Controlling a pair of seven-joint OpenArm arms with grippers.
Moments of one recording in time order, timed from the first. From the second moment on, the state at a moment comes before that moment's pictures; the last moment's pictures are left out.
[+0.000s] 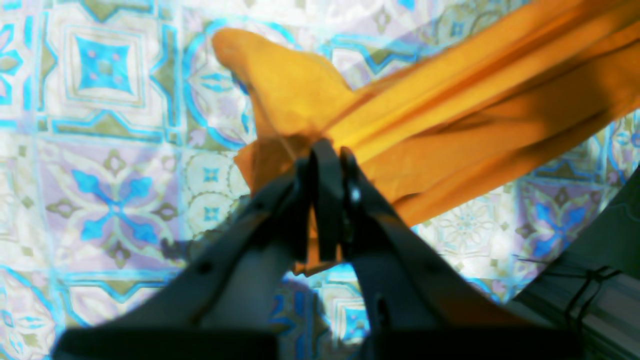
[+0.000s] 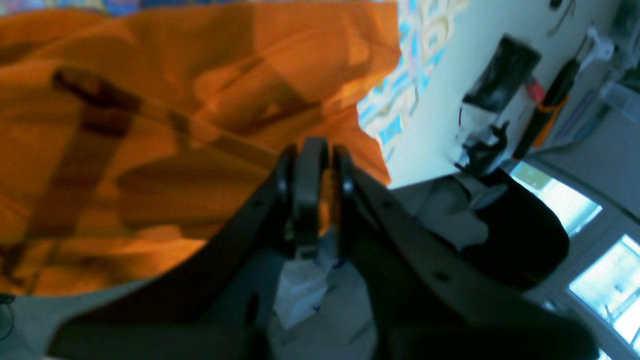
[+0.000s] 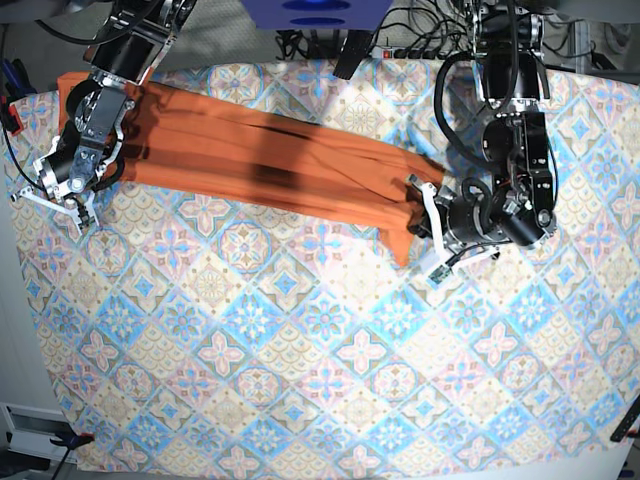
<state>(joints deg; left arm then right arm) -4.0 -9.4 -6.2 93.7 -25.8 -40.7 75.9 -1.2 5.3 30.1 93.0 -41.0 41.8 -63.7</state>
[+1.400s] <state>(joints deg) 2.6 -11.2 -10.7 101.8 -24.6 -40.5 76.0 -11.5 0.0 28.0 98.7 -41.8 41.6 -69.3</state>
